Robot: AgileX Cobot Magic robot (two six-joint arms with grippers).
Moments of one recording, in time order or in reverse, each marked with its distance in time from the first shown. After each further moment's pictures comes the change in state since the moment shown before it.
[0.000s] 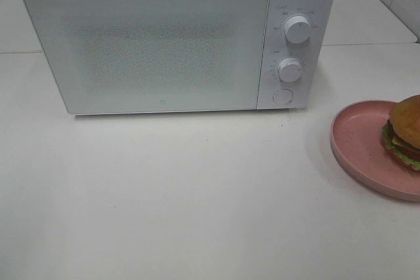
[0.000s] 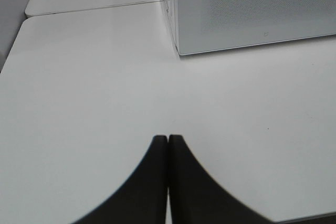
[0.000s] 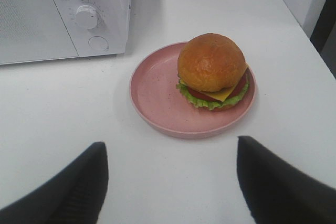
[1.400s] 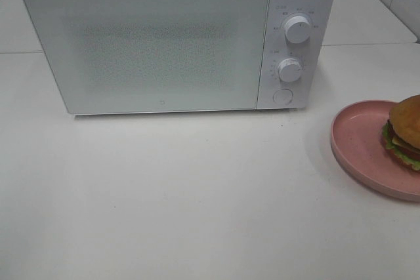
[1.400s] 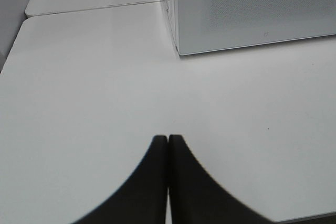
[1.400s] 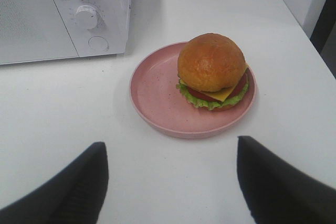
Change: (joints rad) left arm 0.000 0.000 0.000 0.000 0.000 0.000; right arm 0.000 0.000 0.000 0.000 0.000 0.000
